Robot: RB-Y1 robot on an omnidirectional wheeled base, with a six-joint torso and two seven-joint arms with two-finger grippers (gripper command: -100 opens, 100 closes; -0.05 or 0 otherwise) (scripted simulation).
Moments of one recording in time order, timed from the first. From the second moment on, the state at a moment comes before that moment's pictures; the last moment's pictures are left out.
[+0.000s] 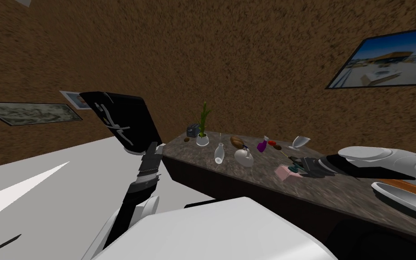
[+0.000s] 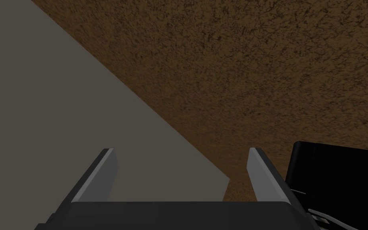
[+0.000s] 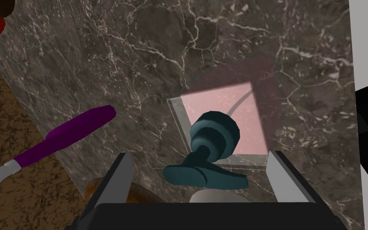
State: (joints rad) left arm 0.49 0.04 0.02 -2.23 -0.10 -0.49 -0.08; right arm 0.78 -1.83 0.02 -1.00 0.58 -0.70 0.38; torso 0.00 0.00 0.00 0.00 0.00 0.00
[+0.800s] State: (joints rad) left arm 0.49 0.04 0.02 -2.23 -0.10 -0.49 -0.08; right arm 0.86 -1.81 -0.05 -1.01 0.58 -0.69 0.38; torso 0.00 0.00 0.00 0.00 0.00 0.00
